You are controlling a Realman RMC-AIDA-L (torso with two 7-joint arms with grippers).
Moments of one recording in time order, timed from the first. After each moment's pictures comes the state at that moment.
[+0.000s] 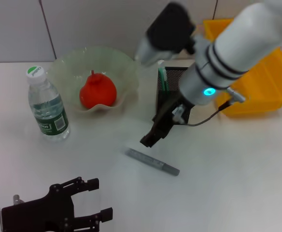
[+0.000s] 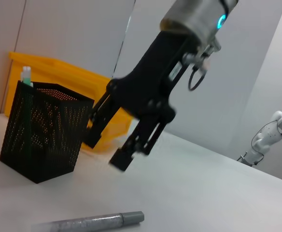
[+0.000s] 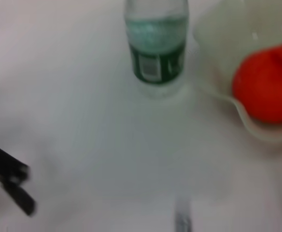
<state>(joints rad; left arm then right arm) -0.34 -2.05 0.71 0.37 1.93 1.65 -1.04 1.02 2.08 1.67 0.93 0.69 -1.33 2.47</state>
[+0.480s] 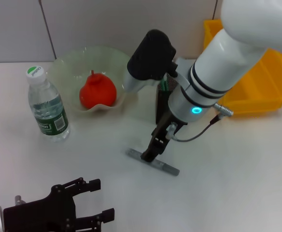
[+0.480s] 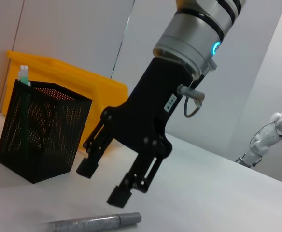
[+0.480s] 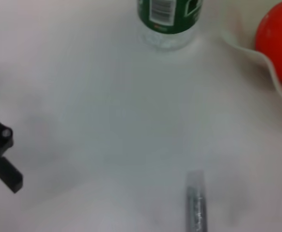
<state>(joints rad) -0.34 -2.06 0.71 0.37 1.94 1.65 -1.04 1.06 2.09 1.49 0.82 0.72 -1.24 2.51</state>
